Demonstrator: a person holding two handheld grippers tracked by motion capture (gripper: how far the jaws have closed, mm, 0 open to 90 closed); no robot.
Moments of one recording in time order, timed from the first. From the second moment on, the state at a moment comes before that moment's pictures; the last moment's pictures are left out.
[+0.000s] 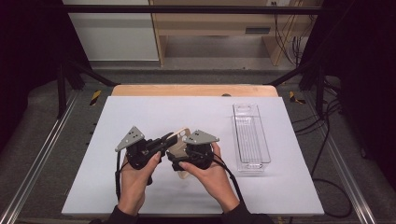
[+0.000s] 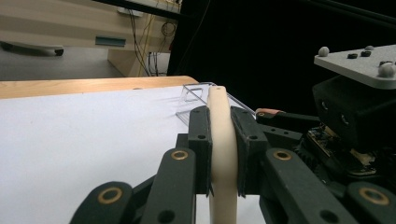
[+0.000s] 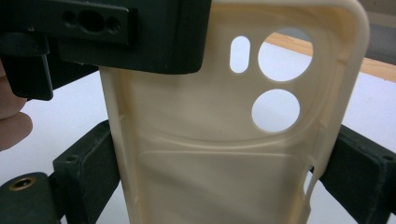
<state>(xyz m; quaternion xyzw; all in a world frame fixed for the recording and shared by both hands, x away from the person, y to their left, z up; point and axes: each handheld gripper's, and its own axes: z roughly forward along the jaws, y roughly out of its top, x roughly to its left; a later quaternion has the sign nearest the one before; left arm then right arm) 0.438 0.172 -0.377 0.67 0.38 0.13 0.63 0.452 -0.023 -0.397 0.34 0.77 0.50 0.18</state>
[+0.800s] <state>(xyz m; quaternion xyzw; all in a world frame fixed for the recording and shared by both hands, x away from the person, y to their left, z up) 0.434 0.176 -0.377 0.66 0.38 0.13 0.63 0.450 -0.019 -0.390 0.35 0.79 0.47 0.18</state>
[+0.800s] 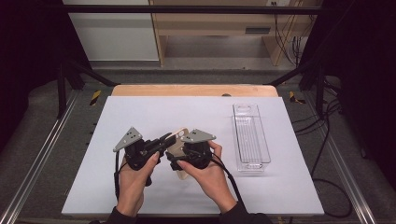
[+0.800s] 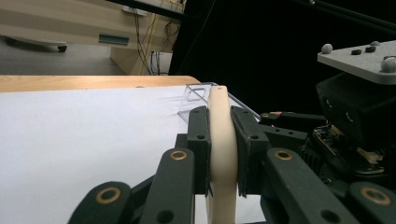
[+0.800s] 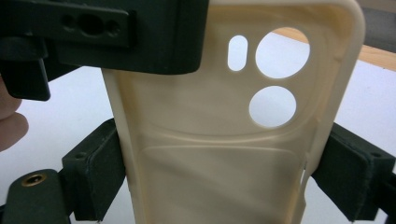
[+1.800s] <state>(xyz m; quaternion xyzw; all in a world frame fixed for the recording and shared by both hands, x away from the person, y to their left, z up) 0.406 0.240 -0.412 0.65 0.40 0.32 0.56 0.481 -0.050 -0.368 0.42 0.73 0.49 0.21</state>
